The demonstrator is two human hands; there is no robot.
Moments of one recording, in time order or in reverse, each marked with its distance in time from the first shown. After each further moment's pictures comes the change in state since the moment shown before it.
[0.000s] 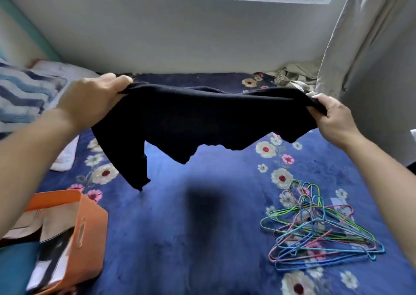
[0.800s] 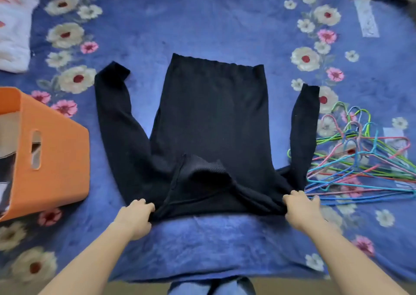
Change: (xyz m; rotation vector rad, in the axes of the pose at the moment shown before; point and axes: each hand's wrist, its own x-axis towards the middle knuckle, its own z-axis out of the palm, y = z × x) left_hand -0.384 0.223 0.241 -0.339 -1.367 -0.413; right_hand -0.321 0.119 0.276 -0.797 -1.130 0.207
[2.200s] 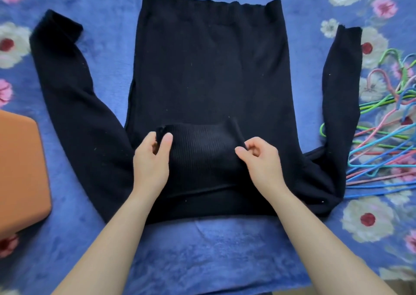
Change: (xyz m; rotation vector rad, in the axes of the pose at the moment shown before) left_hand 0.115 0.052 -0.041 -1.114 0.661 -0.094; right_hand 0.089 -0.120 -0.021 1.480 0.343 -0.012
